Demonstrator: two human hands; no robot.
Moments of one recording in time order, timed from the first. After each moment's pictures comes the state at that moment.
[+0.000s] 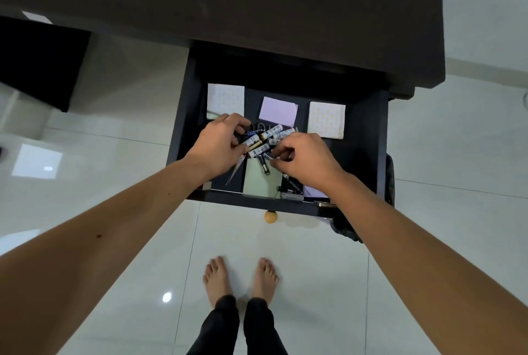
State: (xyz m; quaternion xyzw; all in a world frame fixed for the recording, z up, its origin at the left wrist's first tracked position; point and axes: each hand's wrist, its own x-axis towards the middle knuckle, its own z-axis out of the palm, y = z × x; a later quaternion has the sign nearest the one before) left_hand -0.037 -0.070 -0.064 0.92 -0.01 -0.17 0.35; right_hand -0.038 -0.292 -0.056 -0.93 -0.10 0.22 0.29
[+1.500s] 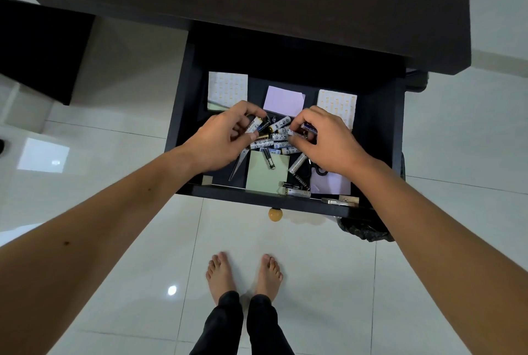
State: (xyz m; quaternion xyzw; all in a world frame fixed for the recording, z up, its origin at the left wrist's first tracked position) left_hand -0.042 -0.063 -0.058 0.86 -0.06 -0.22 0.47; right_hand -0.022 -0.318 -0.060 -0.92 -0.12 0.19 0.33
